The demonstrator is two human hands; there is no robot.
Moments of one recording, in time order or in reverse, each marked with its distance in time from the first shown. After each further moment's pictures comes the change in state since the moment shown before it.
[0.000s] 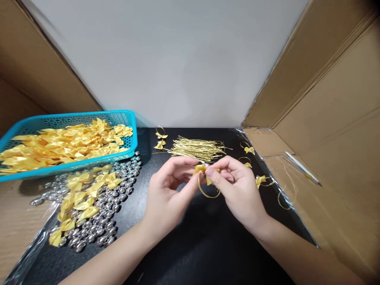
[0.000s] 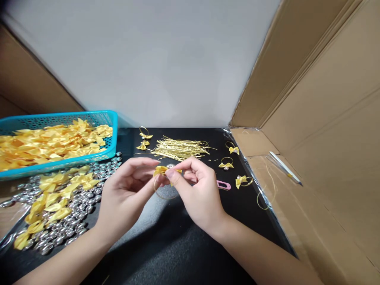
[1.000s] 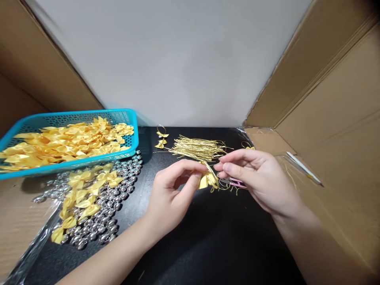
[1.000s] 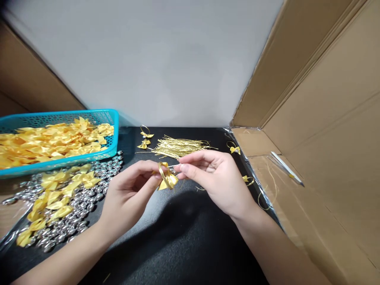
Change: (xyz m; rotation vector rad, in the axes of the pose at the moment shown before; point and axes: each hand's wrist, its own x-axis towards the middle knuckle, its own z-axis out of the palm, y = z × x) left_hand 0.002 -0.003 -0.007 0.208 -0.111 0.156; right_hand 0.017 -0.026 -0.032 0.194 -0.193 0.147
